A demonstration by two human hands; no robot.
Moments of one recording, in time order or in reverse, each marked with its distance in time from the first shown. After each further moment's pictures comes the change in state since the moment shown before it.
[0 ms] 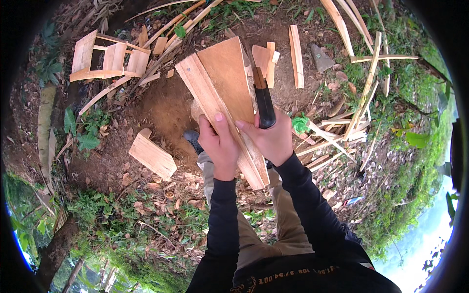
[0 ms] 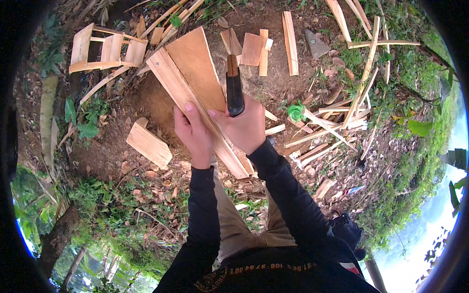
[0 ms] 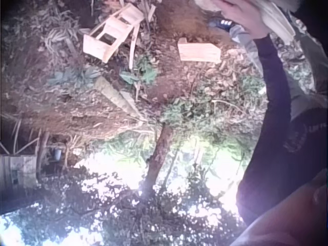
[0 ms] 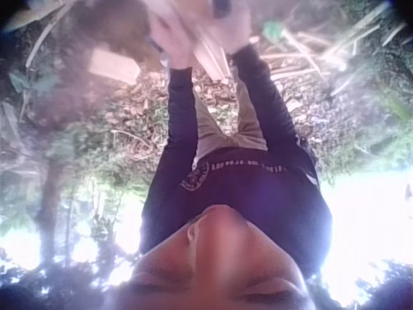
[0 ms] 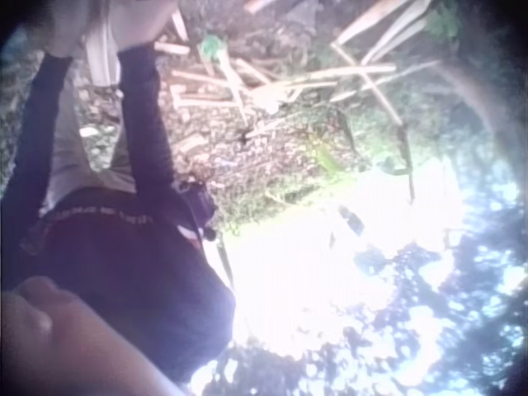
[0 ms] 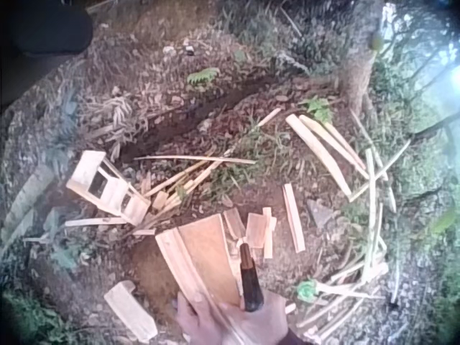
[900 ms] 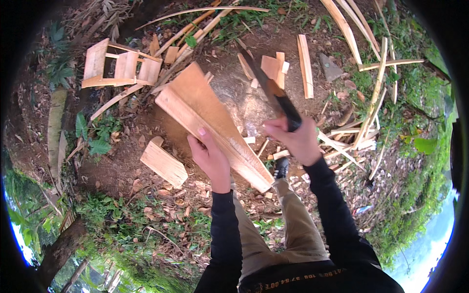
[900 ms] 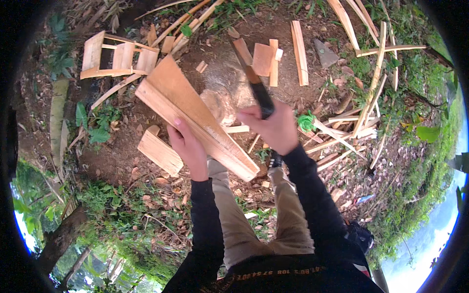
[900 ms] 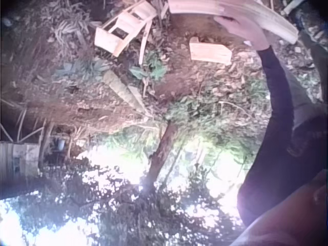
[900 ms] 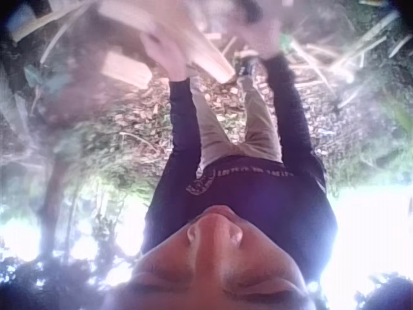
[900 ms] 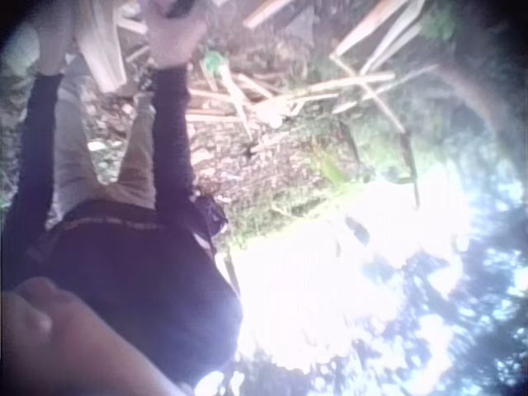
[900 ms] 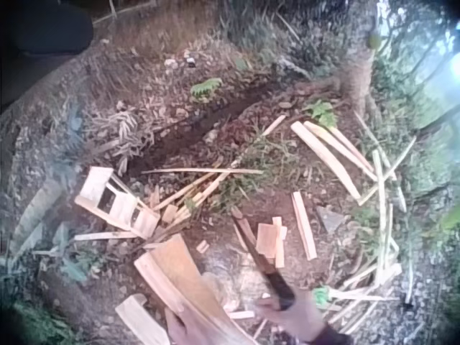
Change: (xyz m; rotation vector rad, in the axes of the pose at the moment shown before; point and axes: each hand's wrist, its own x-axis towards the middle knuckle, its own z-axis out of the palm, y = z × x) left_hand 0.019 0.005 -0.030 0.114 0.125 -0.118; right_hand 0.026 0.011 -0.040 0.166 -0.186 0.080
